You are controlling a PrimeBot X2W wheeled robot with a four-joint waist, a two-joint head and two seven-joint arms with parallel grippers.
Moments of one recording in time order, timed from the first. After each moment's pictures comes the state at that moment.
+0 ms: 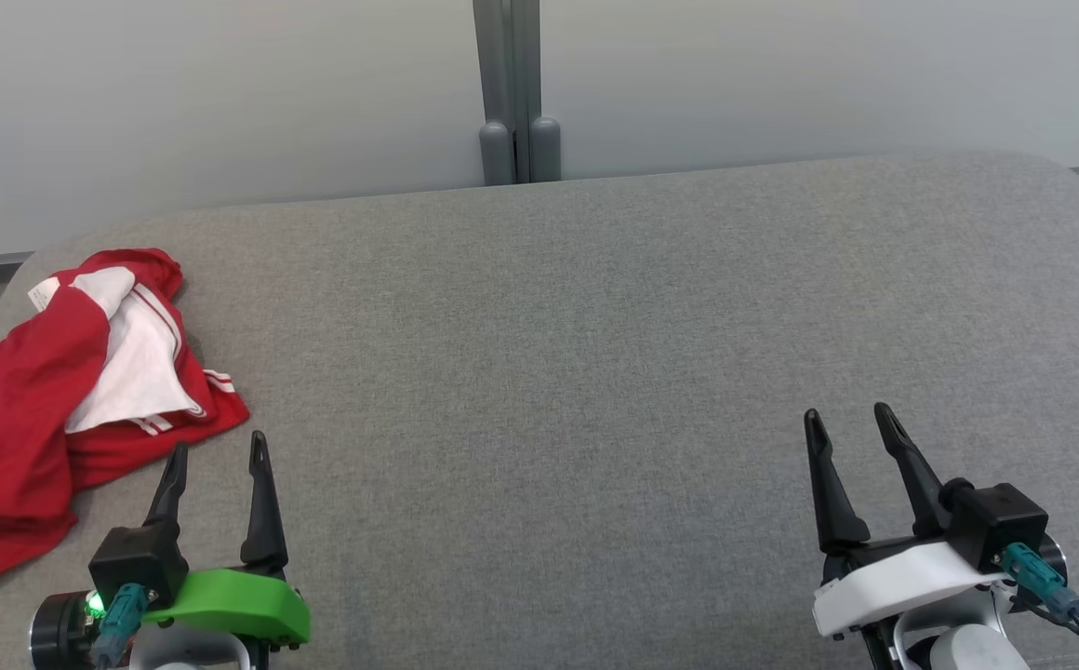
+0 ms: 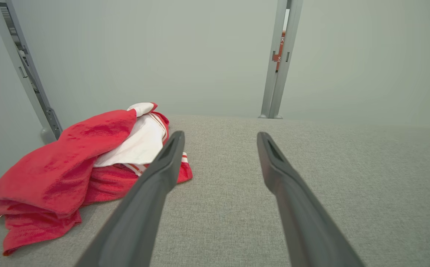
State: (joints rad) left arm -0.04 0.07 -0.01 0.21 -0.18 -0.01 -0.21; right arm -0.01 -0.05 0.08 0.12 0.21 0.13 -0.24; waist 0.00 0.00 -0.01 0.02
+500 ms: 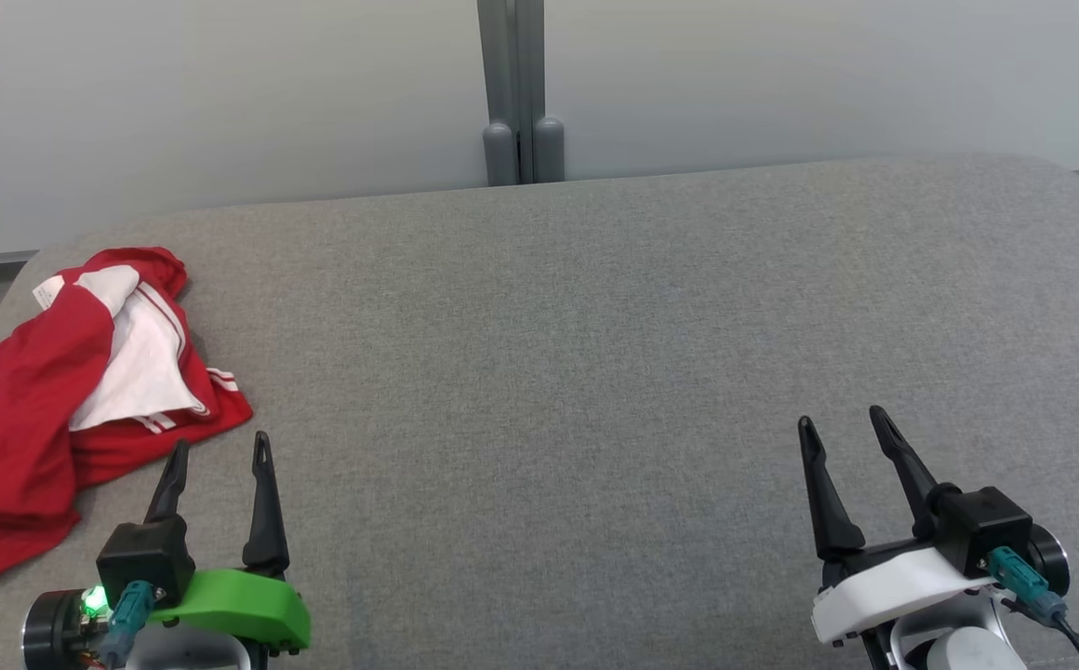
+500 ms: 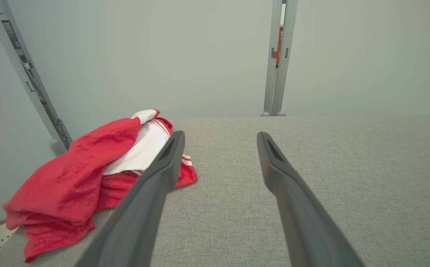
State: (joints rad) left arm -0.01 0.07 -0.02 0.12 -0.12 0.01 -0.15; right arm 0.00 -0.05 0.07 0.13 0.12 0.13 -0.25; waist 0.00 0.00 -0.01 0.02
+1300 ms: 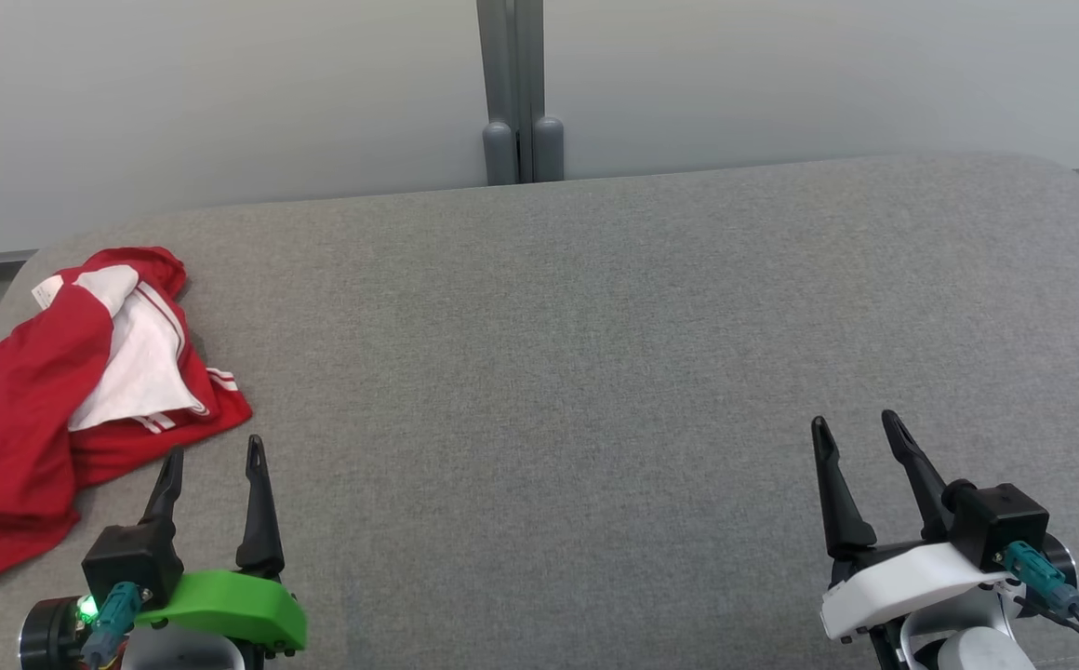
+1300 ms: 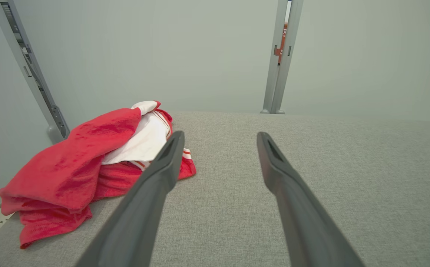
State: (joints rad) left arm 0.00 0.08 -0.02 0.11 -0.17 0.02 -0.12; right arm 0.00 -0.05 0.06 0.13 0.18 0.13 -0.21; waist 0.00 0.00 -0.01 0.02
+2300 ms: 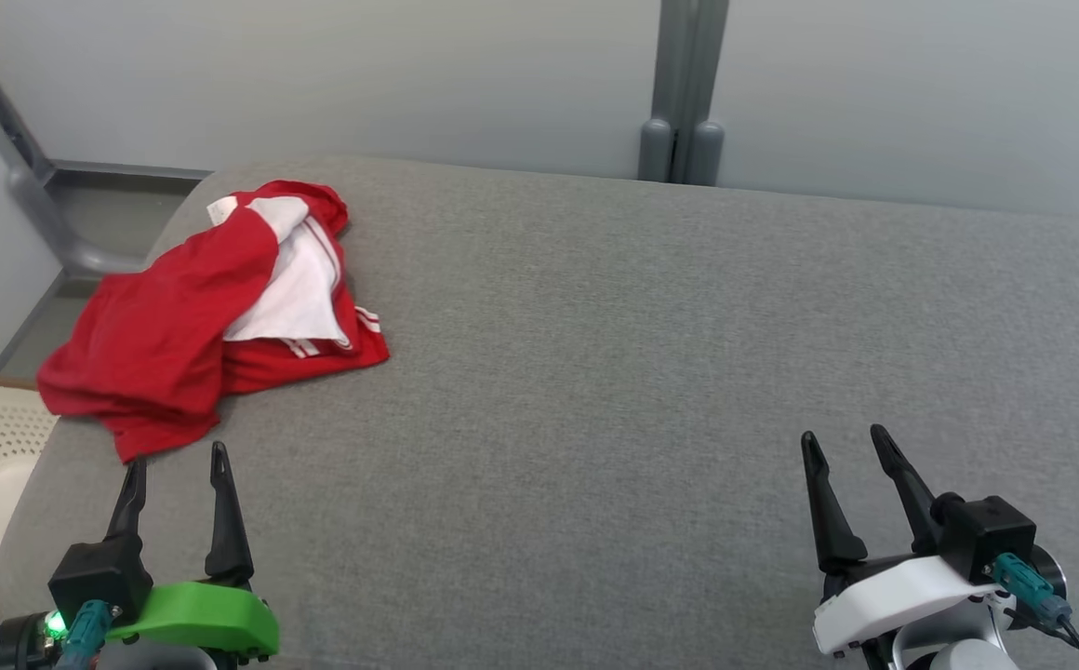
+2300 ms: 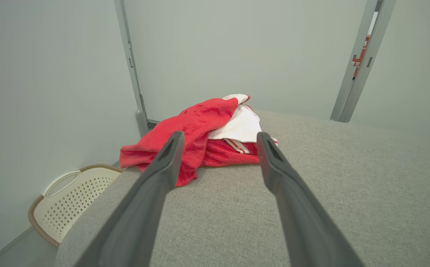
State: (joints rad) left arm 0.01 0.11 0.00 0.14 -0.20 0.04 -0.18; right arm 0.02 -0.05 0.07 0.14 0.18 0.13 -0.22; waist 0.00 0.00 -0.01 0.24
